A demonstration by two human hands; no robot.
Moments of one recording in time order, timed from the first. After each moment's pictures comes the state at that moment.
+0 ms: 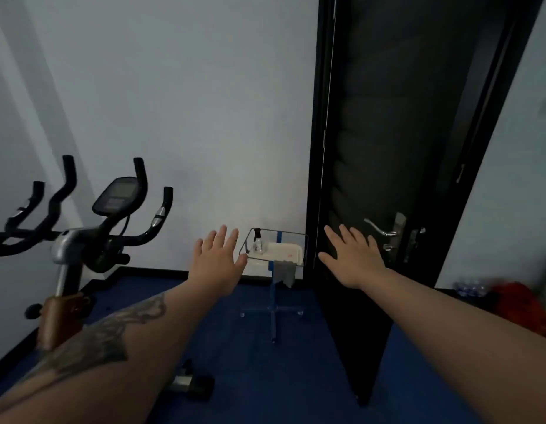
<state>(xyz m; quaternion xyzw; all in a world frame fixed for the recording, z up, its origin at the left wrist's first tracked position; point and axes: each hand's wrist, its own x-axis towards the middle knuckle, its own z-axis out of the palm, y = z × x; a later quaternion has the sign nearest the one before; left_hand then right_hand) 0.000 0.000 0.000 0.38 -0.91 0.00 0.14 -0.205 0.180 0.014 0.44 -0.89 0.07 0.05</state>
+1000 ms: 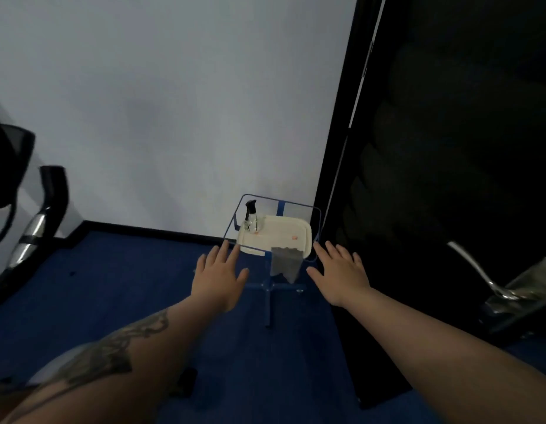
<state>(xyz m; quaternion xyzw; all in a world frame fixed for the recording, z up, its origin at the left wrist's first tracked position) -0.227 -0.255 -0.166 0.40 -0.91 -0.09 -0.01 -0.416 -0.093 -0.143 0.44 -0.89 0.02 -0.10</state>
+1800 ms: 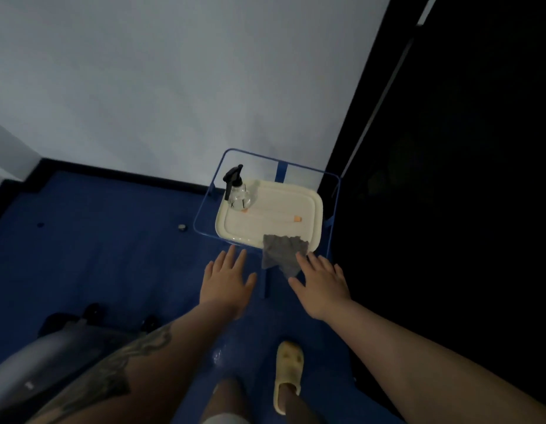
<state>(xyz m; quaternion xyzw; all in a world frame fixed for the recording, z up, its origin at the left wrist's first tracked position) -0.397 -0.363 -0.319 0.43 -0.87 -0.20 -0.14 -0.553 -0.243 -0.302 0.42 -0.85 -0.02 -0.31</state>
